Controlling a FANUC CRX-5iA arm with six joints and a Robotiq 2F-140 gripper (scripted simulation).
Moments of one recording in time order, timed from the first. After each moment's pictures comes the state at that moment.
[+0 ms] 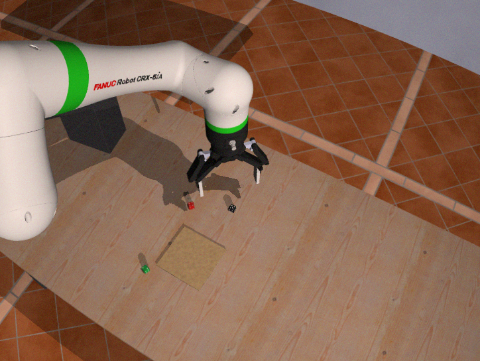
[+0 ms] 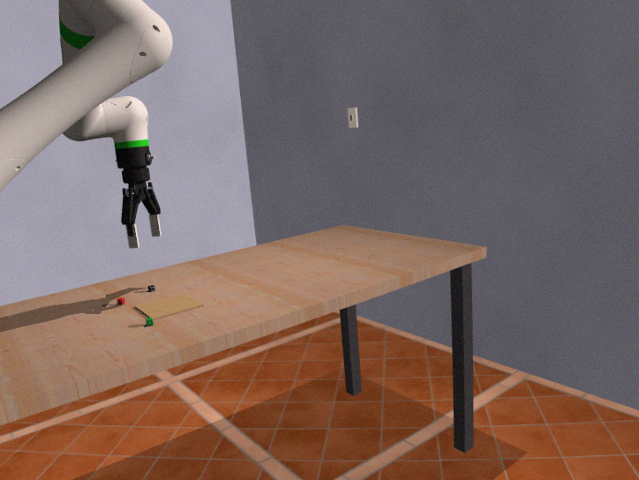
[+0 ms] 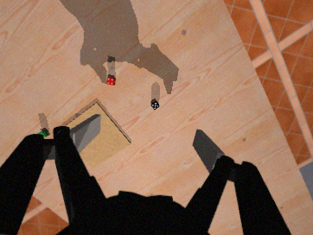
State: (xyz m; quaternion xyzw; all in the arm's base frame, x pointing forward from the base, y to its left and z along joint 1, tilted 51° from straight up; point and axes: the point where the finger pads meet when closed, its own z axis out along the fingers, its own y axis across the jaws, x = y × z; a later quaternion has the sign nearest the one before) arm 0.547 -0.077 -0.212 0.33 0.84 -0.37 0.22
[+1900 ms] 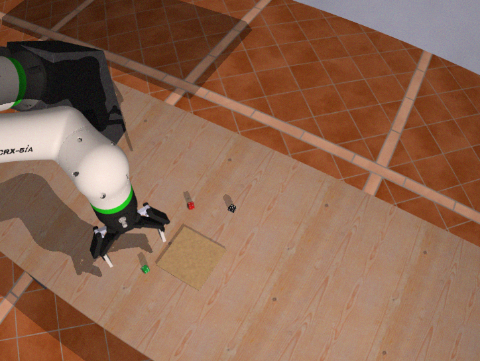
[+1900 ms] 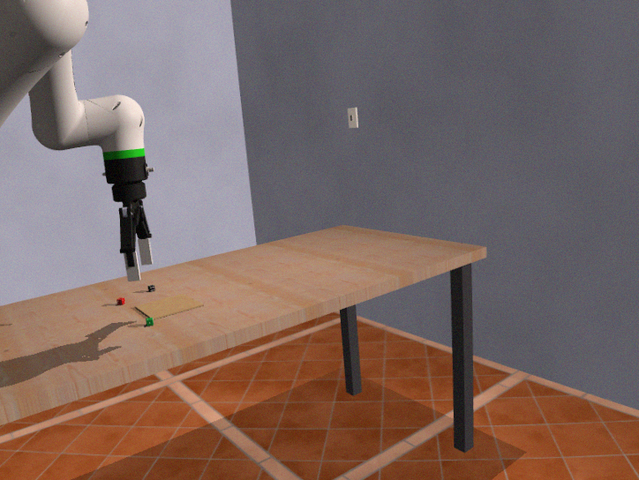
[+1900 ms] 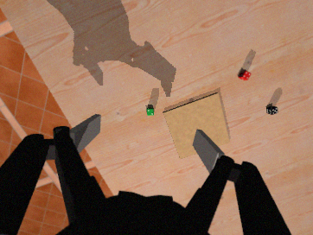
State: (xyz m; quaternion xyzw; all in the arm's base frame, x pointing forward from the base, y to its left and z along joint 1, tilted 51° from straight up) arm 0.431 -0.270 -0.029 0.23 0.87 -0.39 0.17
